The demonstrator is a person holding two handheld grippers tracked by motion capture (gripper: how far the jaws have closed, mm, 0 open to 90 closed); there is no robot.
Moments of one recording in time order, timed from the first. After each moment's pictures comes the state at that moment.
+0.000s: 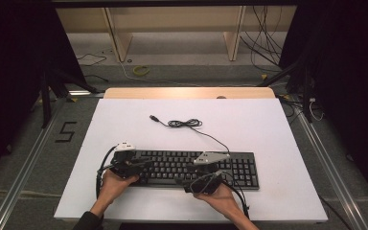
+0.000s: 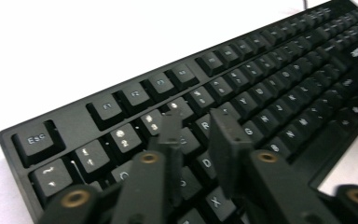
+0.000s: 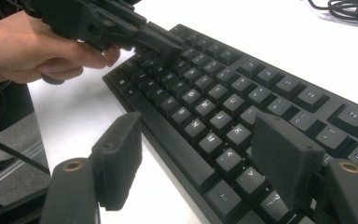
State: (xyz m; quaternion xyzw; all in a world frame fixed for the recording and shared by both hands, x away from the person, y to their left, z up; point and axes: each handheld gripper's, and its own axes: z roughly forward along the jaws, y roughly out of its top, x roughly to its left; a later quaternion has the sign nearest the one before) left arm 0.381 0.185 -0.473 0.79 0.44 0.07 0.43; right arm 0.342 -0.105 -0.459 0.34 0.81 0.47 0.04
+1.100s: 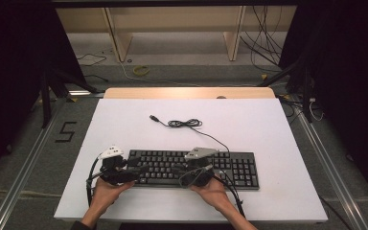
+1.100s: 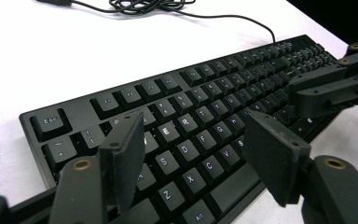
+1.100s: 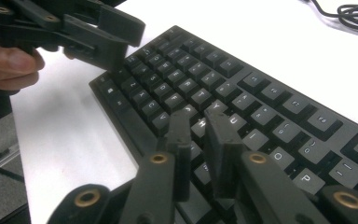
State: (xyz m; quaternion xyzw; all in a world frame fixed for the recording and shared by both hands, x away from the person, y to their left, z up) left arm 0.354 0.204 -0.465 0.75 0.44 0.08 0.48; right arm 0.359 -0.083 -0.461 0.33 0.82 0.45 0.06
